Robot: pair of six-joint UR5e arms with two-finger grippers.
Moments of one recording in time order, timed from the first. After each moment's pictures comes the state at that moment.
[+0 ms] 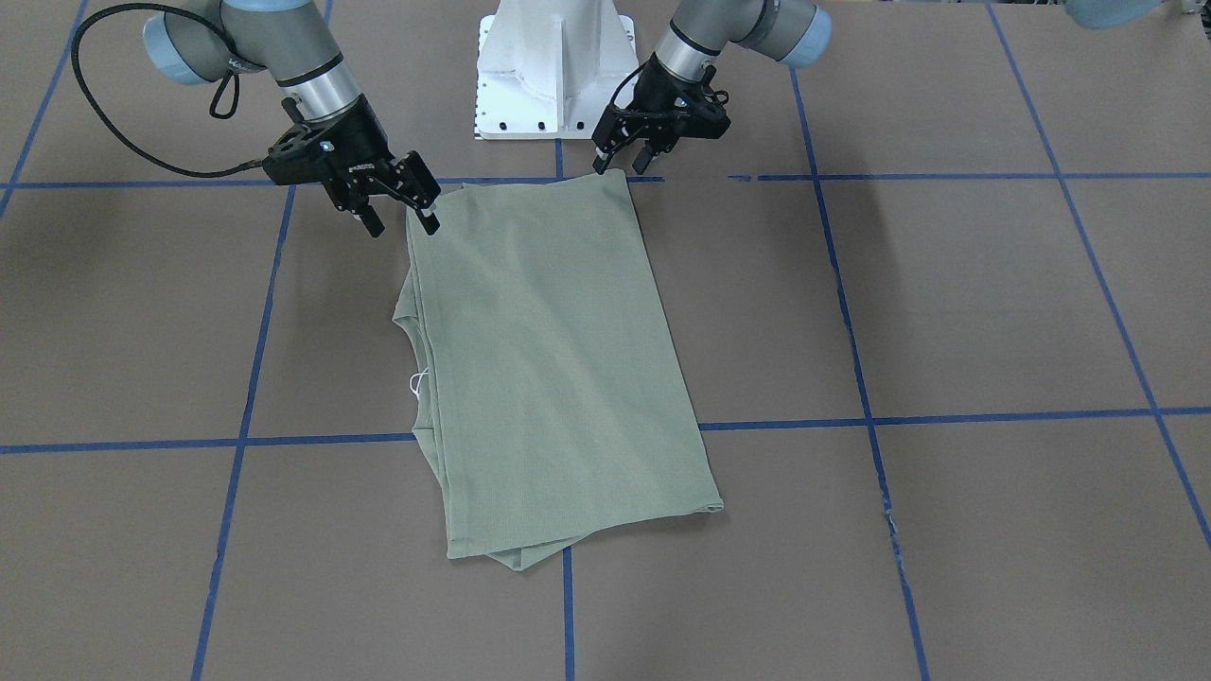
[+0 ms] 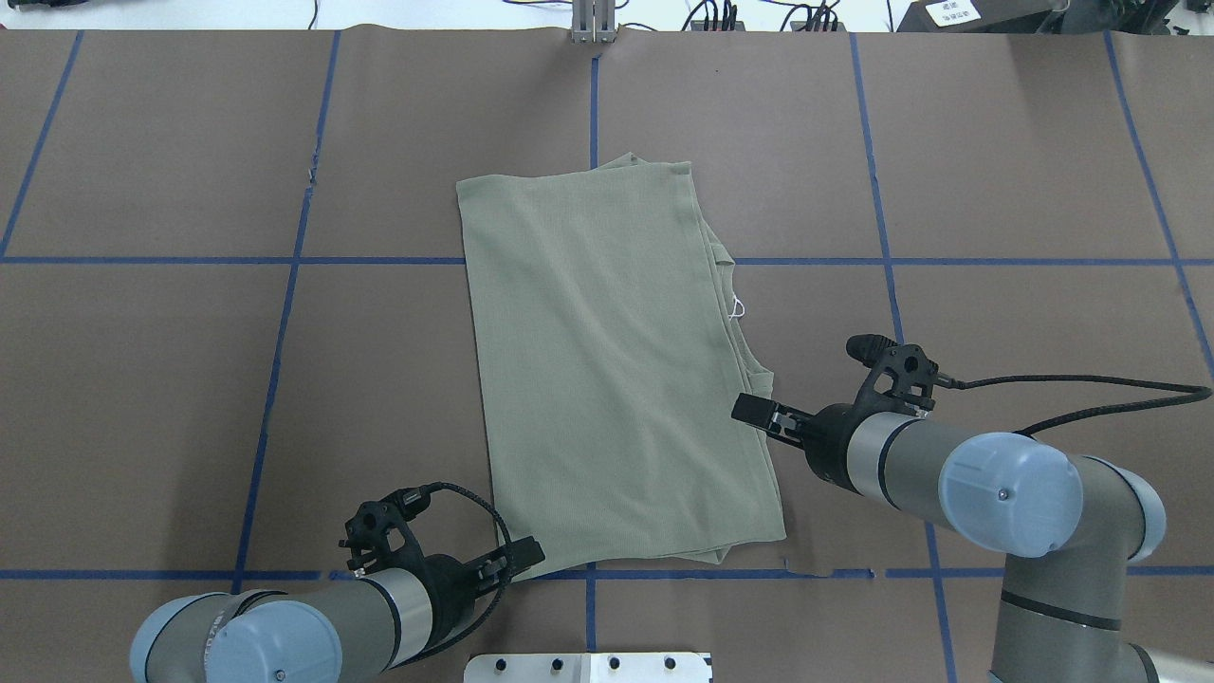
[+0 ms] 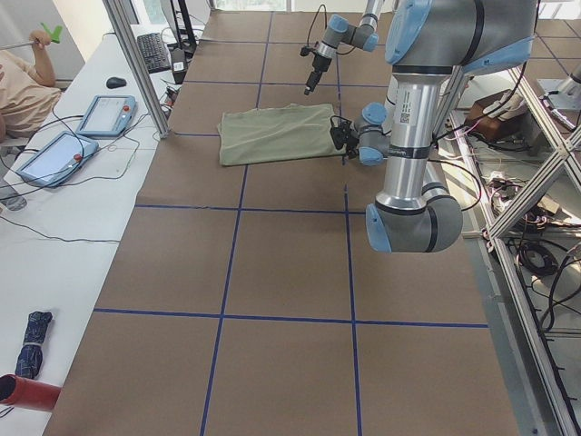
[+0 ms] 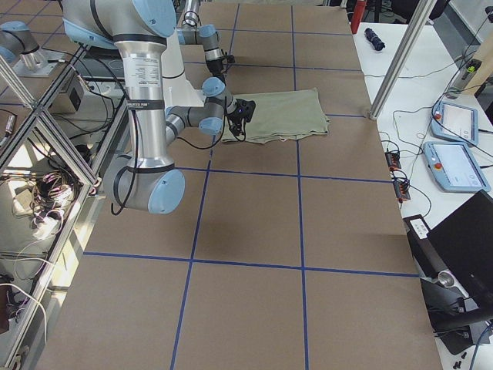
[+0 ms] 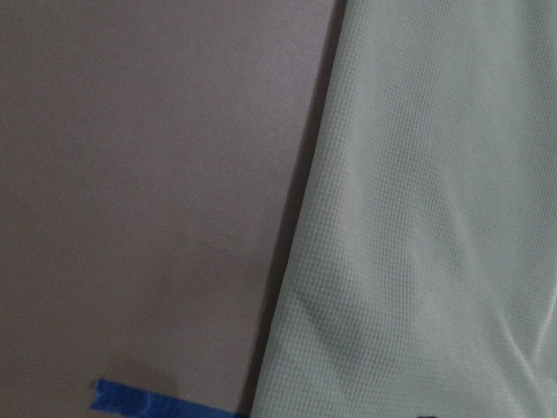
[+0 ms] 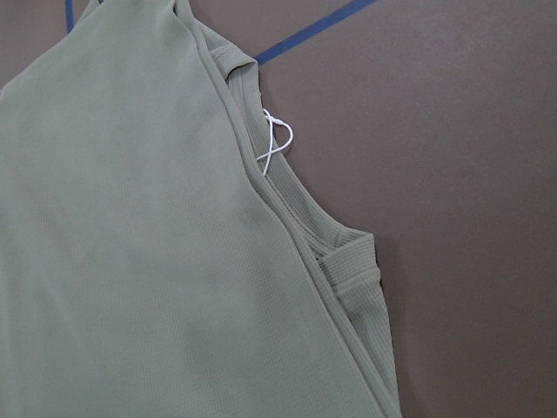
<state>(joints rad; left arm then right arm) -0.06 -1.85 -1.87 -2.24 -1.36 -1.94 0.32 -1.47 2.00 -0.97 1.46 1.71</state>
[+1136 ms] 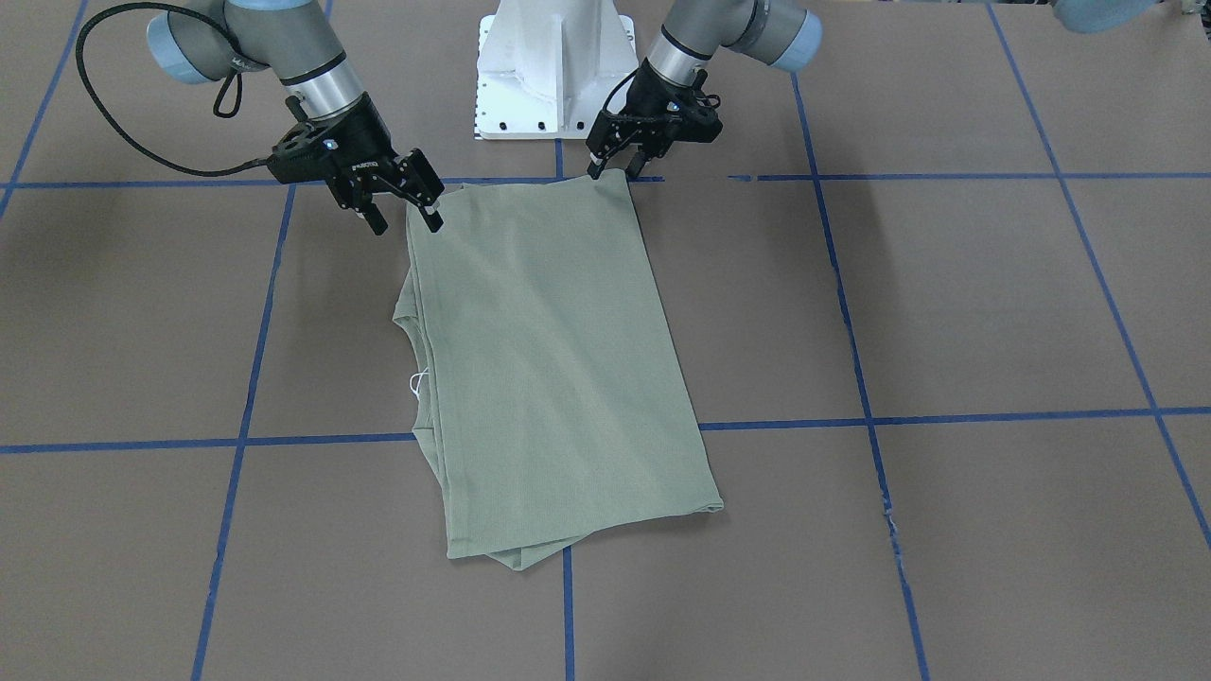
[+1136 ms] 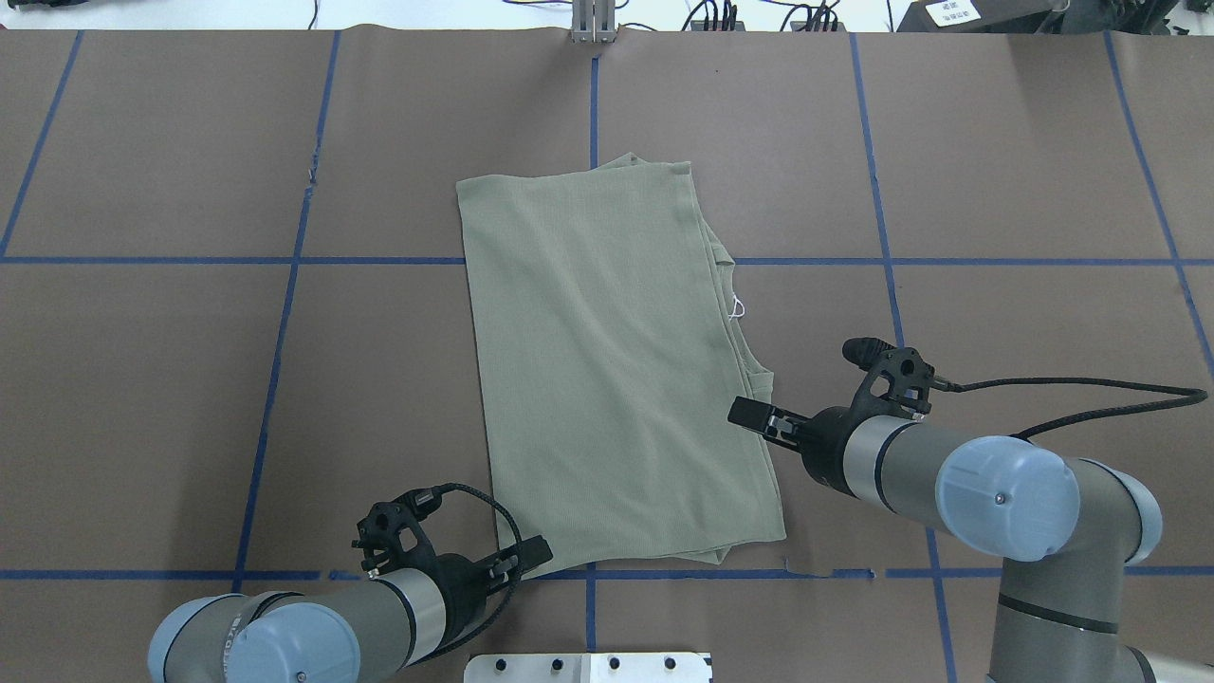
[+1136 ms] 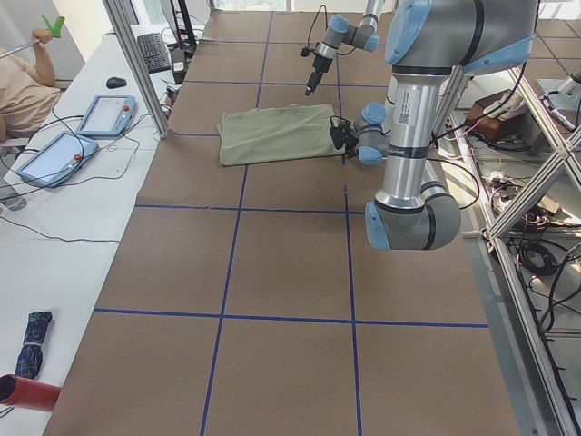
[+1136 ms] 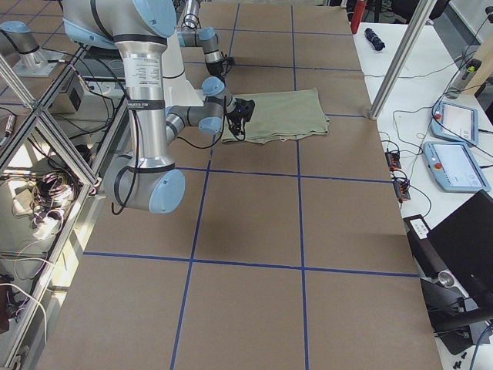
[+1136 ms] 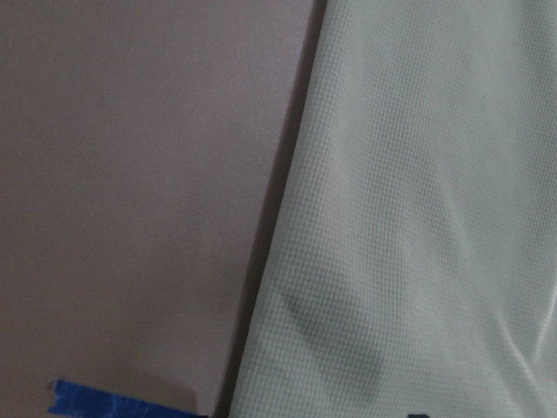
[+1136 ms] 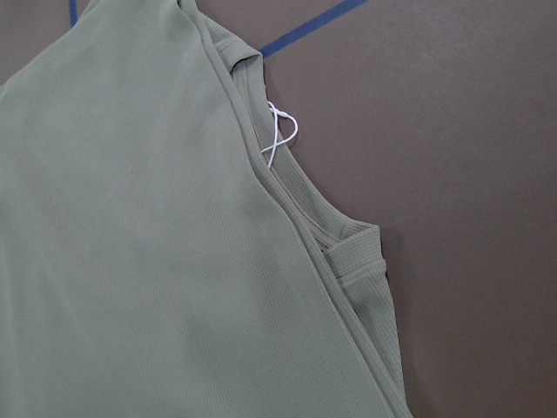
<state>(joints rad) -0.05 -1.87 -1.85 -2.24 -1.35 -1.93 0.32 -1.47 2.01 -0.97 1.46 1.71</state>
